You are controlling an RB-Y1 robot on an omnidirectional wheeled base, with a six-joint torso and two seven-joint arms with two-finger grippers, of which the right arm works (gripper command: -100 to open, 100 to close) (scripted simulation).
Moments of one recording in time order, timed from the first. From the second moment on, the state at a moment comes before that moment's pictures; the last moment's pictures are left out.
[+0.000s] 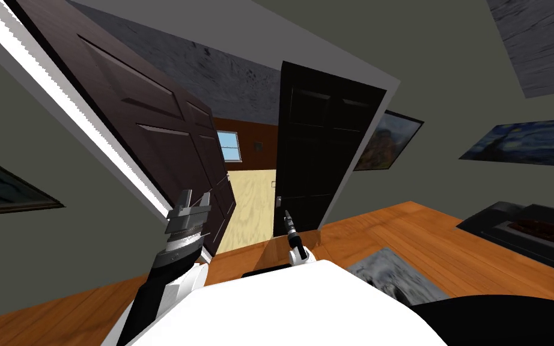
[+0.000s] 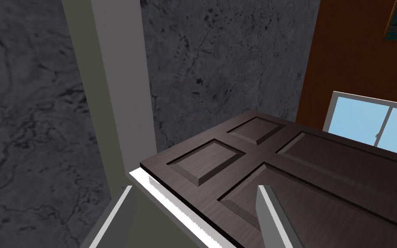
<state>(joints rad) -0.11 -0.01 0.11 -0.70 -0.08 -0.78 0.06</state>
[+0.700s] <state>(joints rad) -0.11 -0.03 0.10 -0.70 -0.08 -0.77 0.06</state>
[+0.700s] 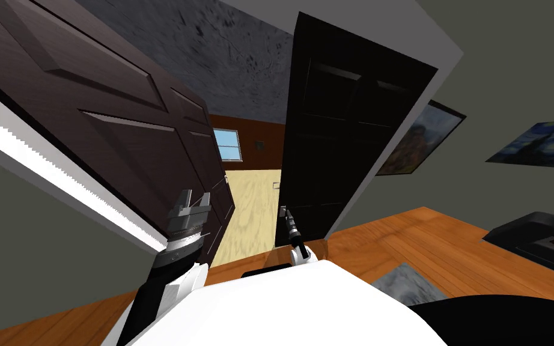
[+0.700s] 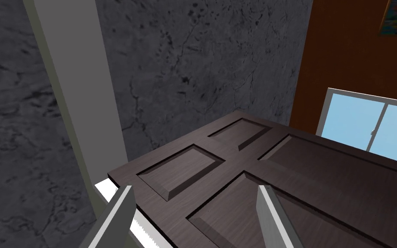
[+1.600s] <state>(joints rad) -0.10 0.00 0.09 -0.71 -0.09 -0.77 0.06</state>
